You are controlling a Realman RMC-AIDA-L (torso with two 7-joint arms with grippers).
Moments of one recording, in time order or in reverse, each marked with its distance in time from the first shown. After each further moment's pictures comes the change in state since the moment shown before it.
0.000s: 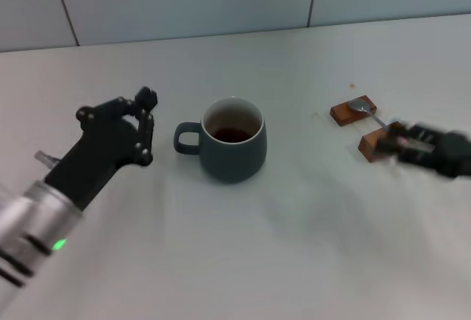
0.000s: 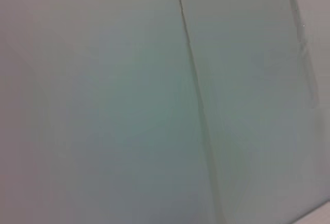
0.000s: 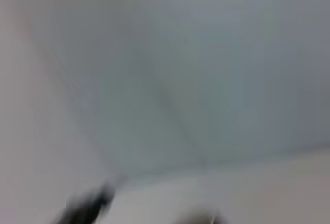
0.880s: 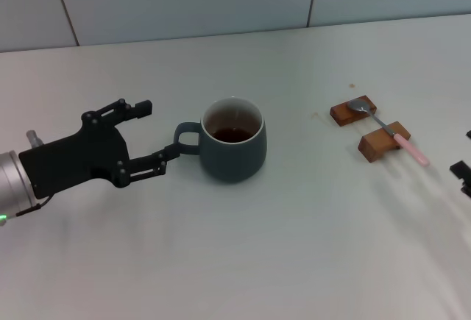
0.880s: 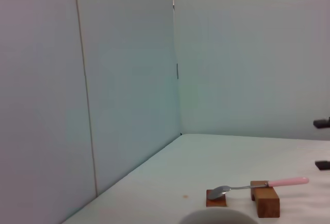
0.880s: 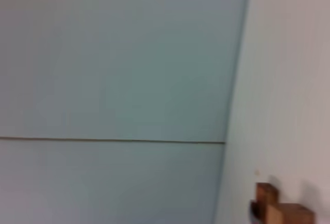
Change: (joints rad) left arm -0.092 -0.007 0.260 0.558 0.269 0.145 -0.681; right arm -0.191 0.022 0.287 0.384 0.170 0.205 0.525
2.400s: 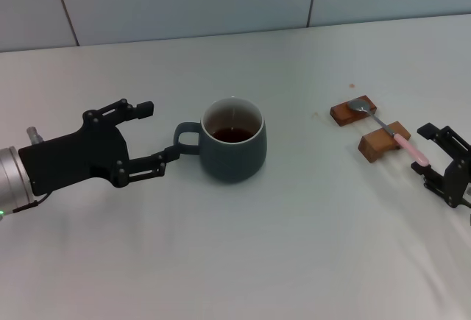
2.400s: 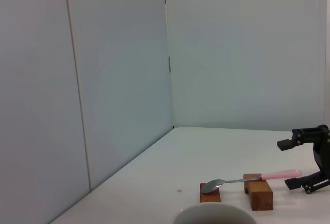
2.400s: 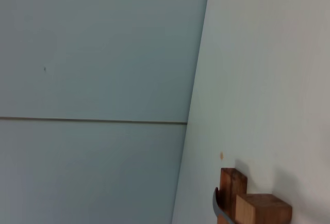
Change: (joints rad) left arm -0.016 -0.001 0.039 0.044 0.004 0.005 -0.041; right arm 0.113 0.012 -0.034 0.004 -0.050 0.195 0.024
